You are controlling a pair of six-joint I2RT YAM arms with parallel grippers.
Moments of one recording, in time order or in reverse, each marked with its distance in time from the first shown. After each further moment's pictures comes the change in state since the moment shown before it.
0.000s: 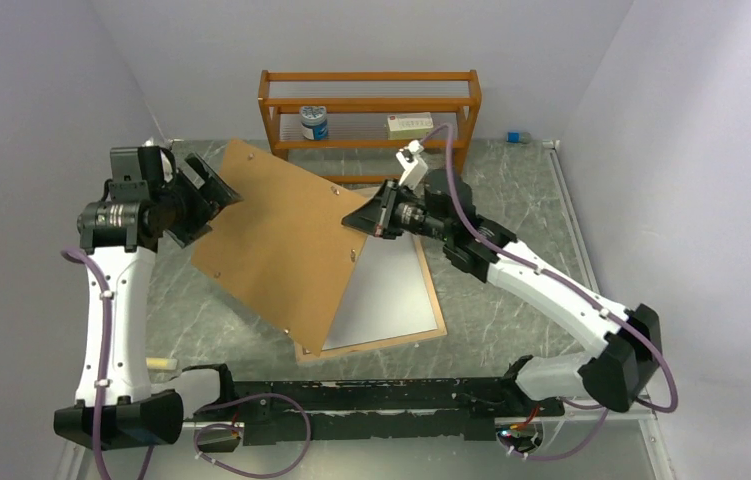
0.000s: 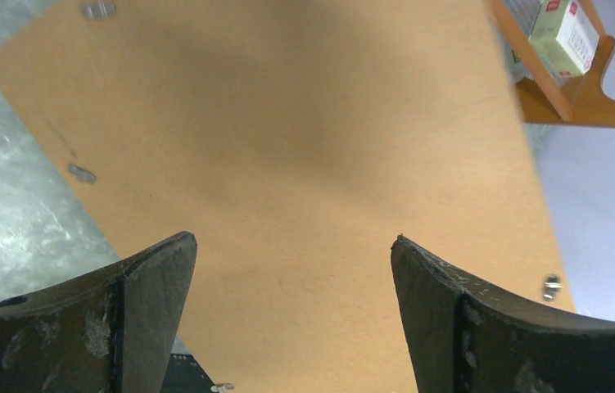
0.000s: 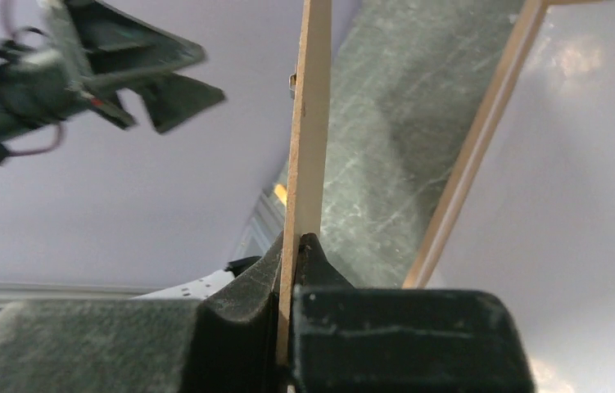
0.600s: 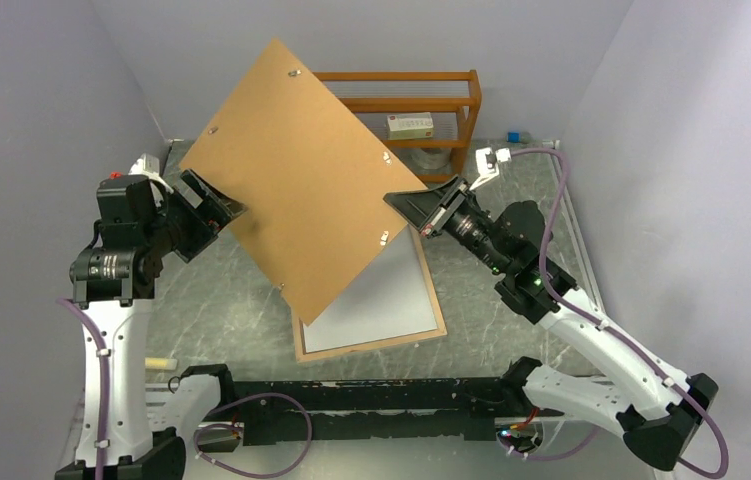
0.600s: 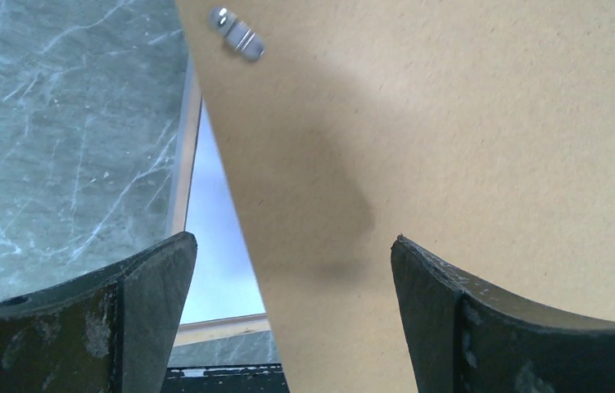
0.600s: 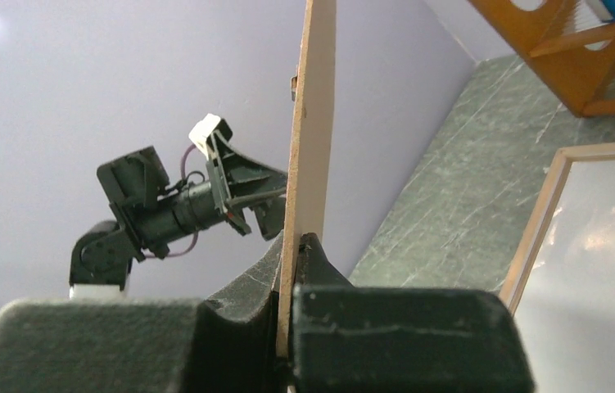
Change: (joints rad) left arm 0.000 -0.231 -0.174 0.098 0.086 -0.048; right arm -0.025 -0.386 -0.192 0.233 0.172 0.100
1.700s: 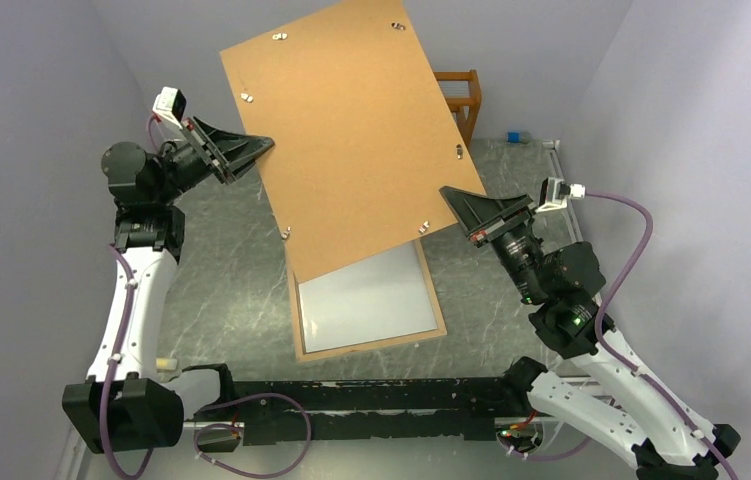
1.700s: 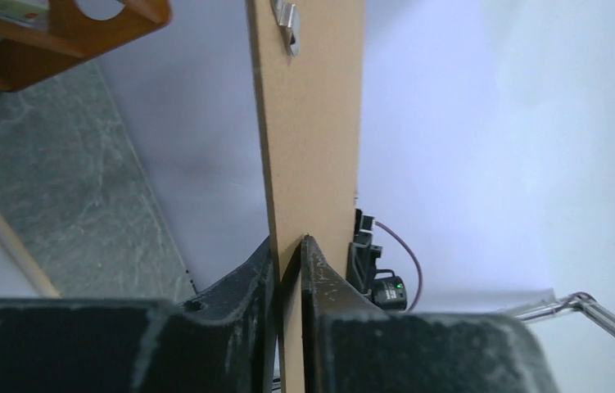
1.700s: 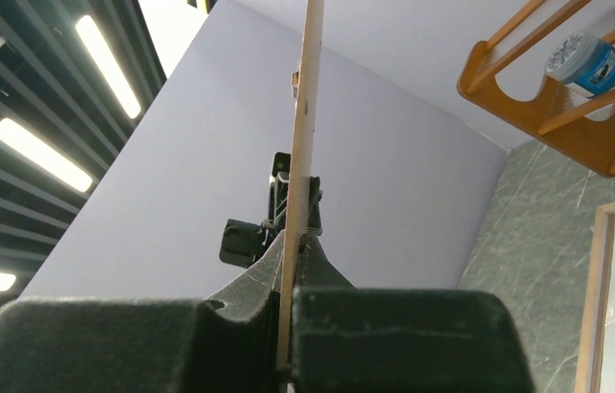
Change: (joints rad) left arm 0.002 0.199 -0.214 1.288 0.703 -0.736; right arm -0.013 -0.282 -0.126 0.018 0.274 0.202
